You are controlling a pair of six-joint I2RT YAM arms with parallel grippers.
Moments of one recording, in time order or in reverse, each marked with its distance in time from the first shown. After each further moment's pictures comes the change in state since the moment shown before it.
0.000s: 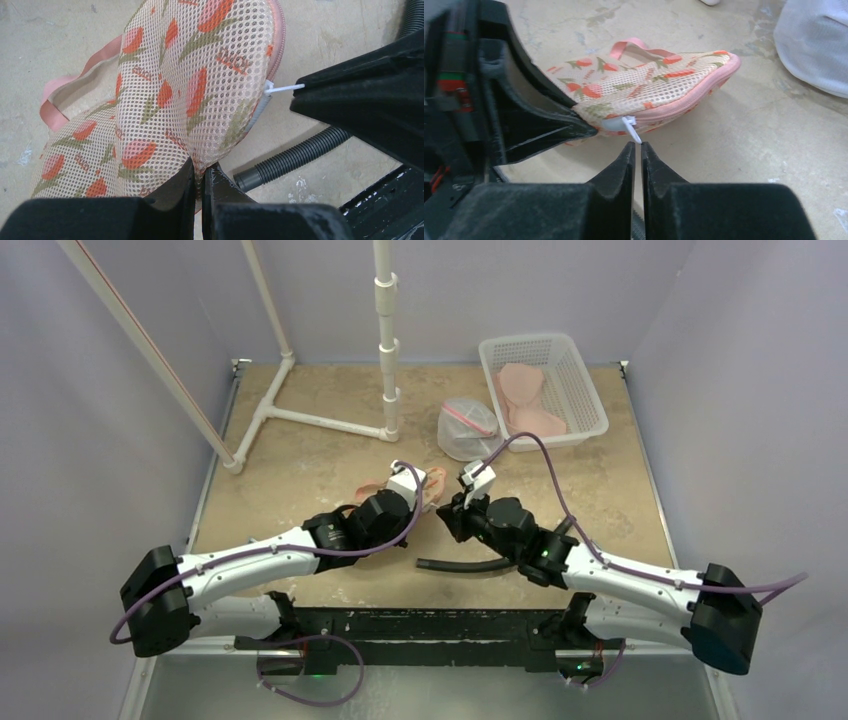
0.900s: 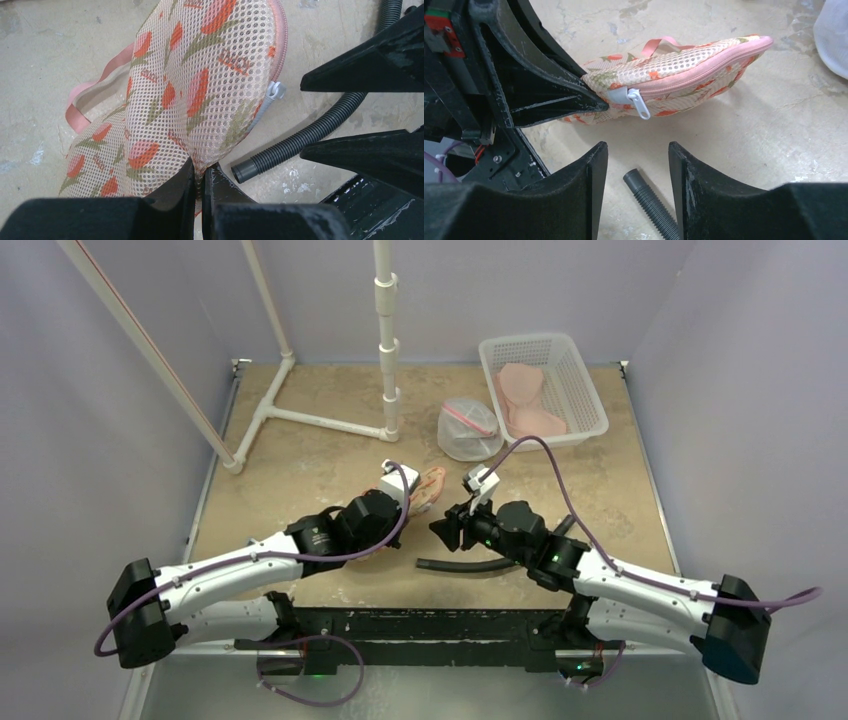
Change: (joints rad) left arm 0.002 -0.101 0.000 -0.046 0.019 0.026; right arm 0.000 -0.098 -0.022 -0.048 -0.145 0.024
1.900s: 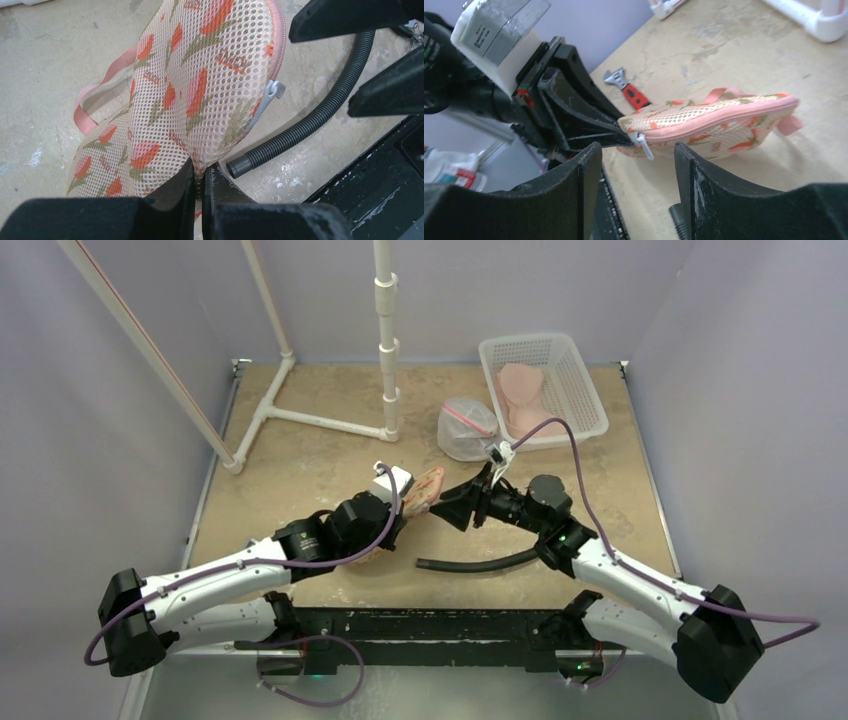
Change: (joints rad) left arm 0.000 -0.080 -0.026 -0.006 0.027 0.004; right arm -0.320 0.030 -0.019 0.289 -0.527 0.192
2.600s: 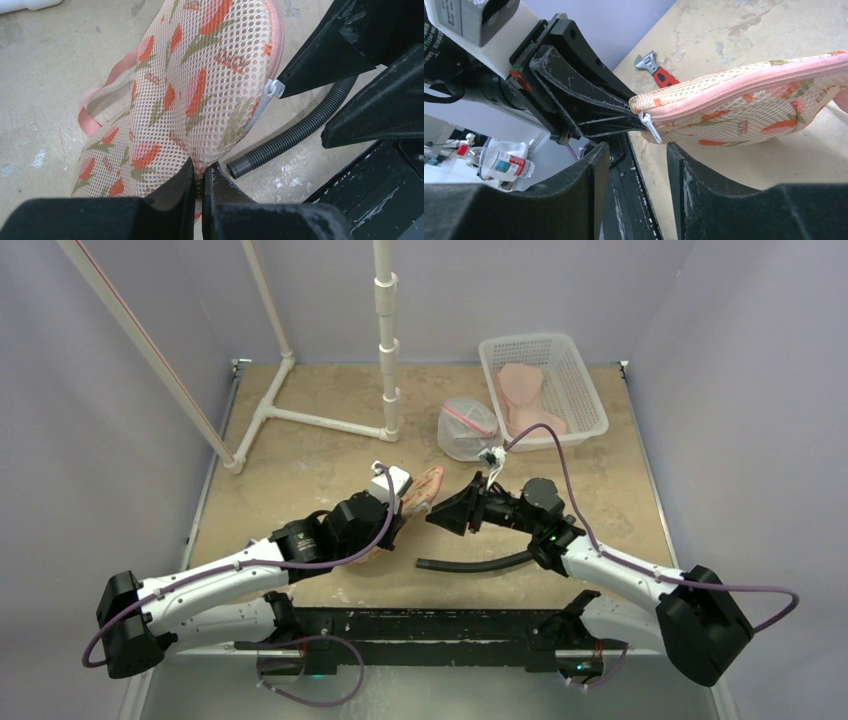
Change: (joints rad) left arm 0.000 -0.017 -0.002 0.000 -0.001 0.008; right arm -0.018 0.105 -0.068 0.188 -0.161 0.190
